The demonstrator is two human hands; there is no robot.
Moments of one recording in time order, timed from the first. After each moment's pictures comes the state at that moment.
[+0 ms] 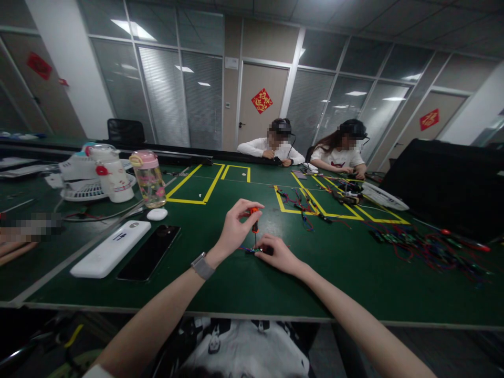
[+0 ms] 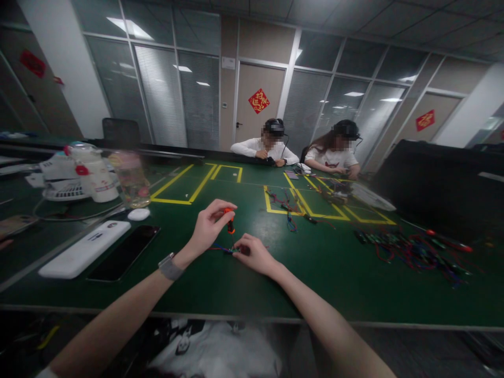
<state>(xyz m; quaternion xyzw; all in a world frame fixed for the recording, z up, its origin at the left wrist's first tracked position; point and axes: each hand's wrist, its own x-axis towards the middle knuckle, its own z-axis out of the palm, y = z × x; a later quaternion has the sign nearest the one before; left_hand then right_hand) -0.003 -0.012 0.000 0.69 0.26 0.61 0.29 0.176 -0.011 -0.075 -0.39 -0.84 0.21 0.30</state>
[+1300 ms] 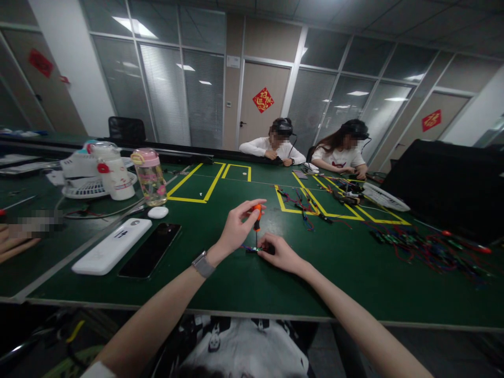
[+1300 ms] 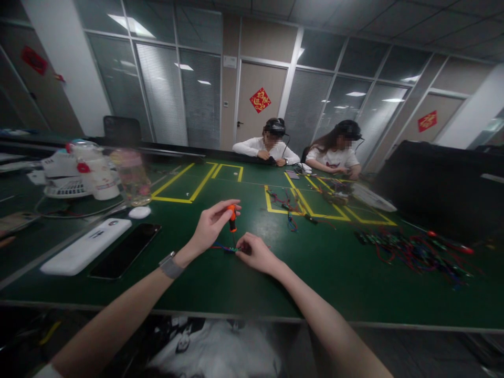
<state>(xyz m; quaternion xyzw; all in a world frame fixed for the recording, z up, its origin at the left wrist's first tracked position) -0.004 -0.013 0.000 0.70 0.25 0.58 0.34 0.179 -0.013 -0.072 -0.39 -0.84 0.22 0.31</state>
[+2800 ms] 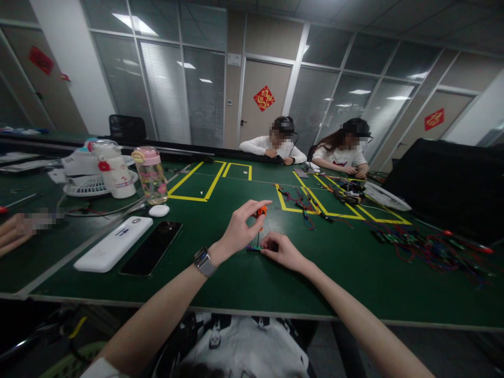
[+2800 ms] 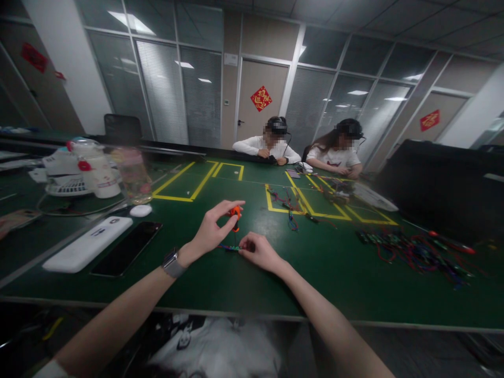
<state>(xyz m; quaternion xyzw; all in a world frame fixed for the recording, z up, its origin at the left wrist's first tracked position) -0.005 -0.016 0.000 0.80 0.24 0.53 0.15 0.182 -0.016 -0.066 -0.42 -0.81 0.28 0.31</state>
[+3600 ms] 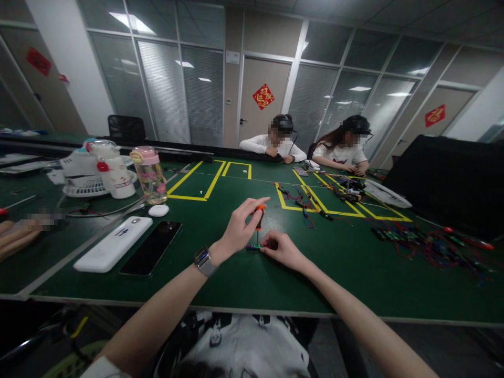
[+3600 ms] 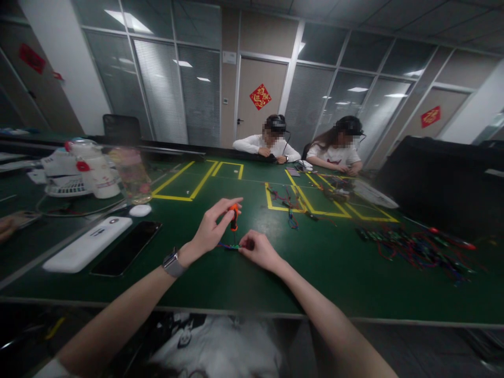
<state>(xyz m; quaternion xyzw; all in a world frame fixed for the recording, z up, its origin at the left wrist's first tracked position) -0.005 -0.018 0.001 0.79 0.25 0.54 0.15 0.180 -0.016 -0.068 -0.45 -0.79 0.26 0.31</state>
